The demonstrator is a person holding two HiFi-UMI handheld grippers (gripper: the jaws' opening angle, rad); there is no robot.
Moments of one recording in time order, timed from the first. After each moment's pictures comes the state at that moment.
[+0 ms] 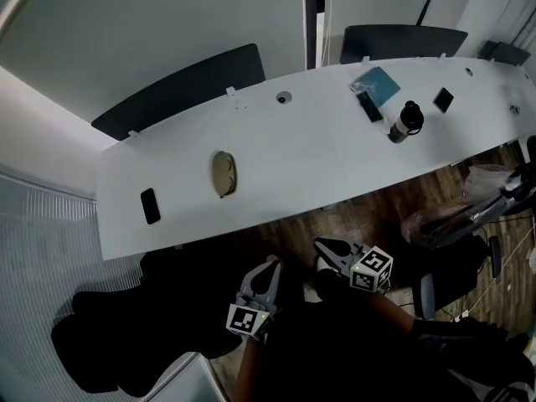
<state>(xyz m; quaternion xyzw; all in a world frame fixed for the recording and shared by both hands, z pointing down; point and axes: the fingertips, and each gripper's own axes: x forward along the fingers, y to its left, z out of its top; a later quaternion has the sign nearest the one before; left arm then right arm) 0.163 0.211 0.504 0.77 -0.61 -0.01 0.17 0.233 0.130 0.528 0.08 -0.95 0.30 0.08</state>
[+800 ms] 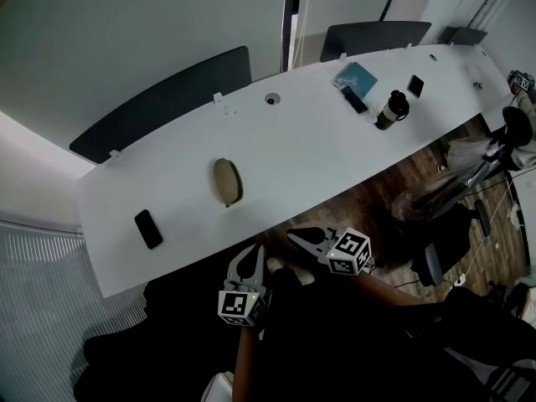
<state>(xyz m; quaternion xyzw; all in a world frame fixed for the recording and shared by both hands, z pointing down) 0.018 0.201 0.522 0.79 -0.59 -0.01 0.18 0.079 0.161 0.515 0.07 -0.96 0.24 0.12</state>
